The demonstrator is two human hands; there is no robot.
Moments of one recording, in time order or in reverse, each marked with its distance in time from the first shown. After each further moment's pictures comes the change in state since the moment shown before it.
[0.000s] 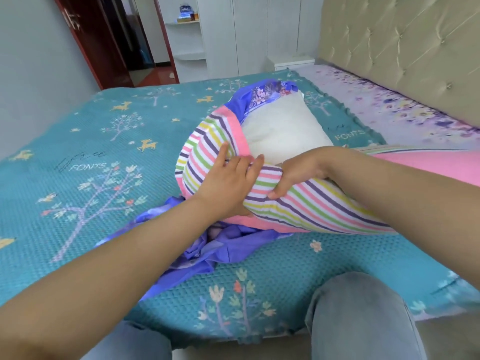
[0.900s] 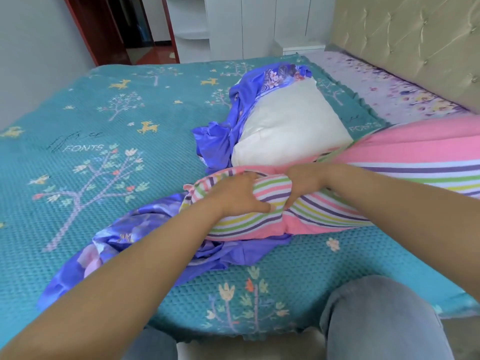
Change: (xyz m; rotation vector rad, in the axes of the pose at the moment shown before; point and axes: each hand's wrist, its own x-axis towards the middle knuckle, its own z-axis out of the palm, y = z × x) left_hand -0.009 0.001 0.047 -0.982 -0.405 -0.301; right_hand 0.070 0.015 0.017 -0.512 0.233 -0.058
